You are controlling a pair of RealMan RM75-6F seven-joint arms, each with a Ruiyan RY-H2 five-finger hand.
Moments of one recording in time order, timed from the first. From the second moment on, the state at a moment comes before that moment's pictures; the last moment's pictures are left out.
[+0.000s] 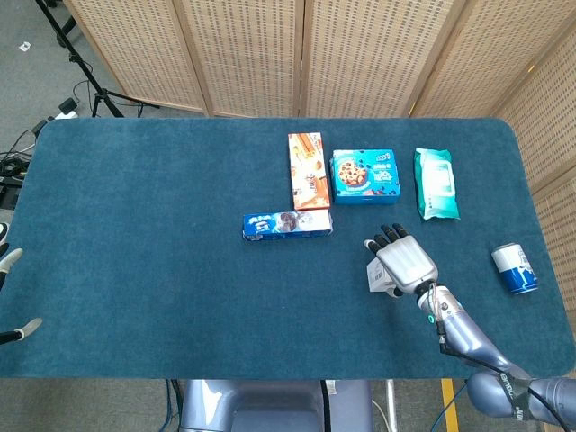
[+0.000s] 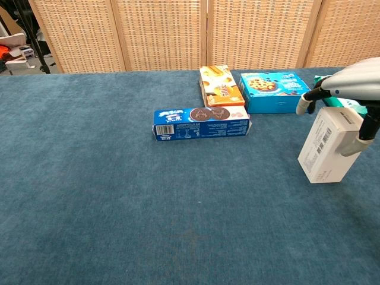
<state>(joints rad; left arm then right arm) -0.05 -0.98 -0.02 -1.65 1.52 1.50 -0.19 0.79 -1.12 0.05 -1.85 -0.93 0.91 -0.71</state>
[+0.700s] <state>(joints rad) -0.05 -0.98 -0.02 -1.65 1.52 1.49 -0.20 0.74 -1.13 0.07 -1.82 -1.13 0.99 -0.48</state>
